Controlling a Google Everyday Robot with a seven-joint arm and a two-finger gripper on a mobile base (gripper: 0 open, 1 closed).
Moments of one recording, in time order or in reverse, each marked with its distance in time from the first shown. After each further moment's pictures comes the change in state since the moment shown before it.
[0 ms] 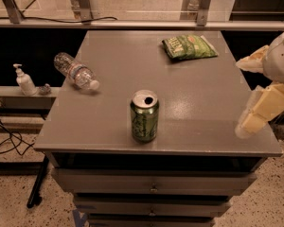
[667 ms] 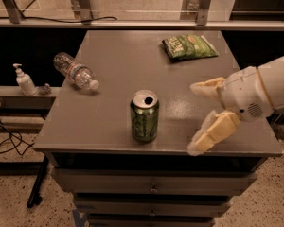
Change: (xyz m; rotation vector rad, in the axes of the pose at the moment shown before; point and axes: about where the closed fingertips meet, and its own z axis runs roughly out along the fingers) arm -0.053 0.041 0.080 -0.170 -0.401 0.014
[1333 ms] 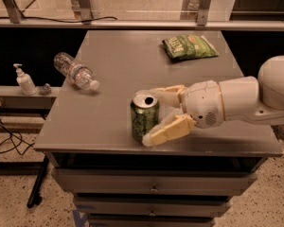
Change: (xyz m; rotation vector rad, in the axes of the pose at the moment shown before) arm -0.054 0.008 0.071 -0.107 -0.364 -0.004
